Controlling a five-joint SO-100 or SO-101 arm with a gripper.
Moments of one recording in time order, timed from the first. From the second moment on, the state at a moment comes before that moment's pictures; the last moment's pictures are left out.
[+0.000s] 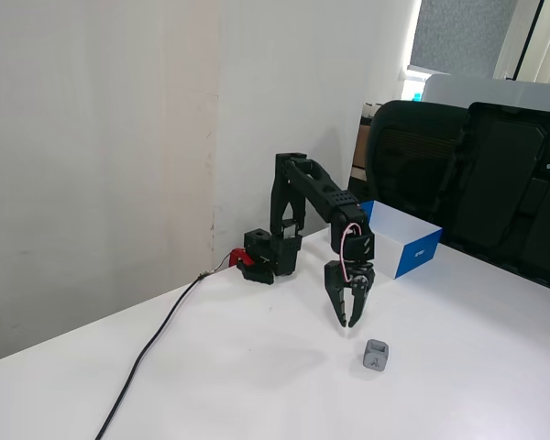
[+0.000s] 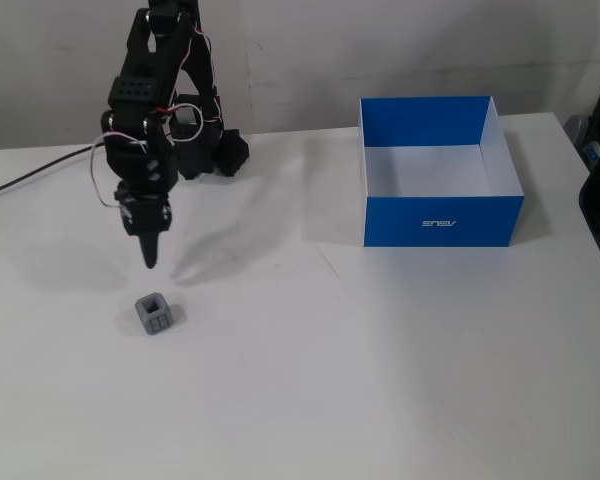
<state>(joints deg) -15.6 95.4 106.8 63.8 -35.9</state>
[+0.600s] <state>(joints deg) -16.4 83.7 91.7 67.4 -36.7</state>
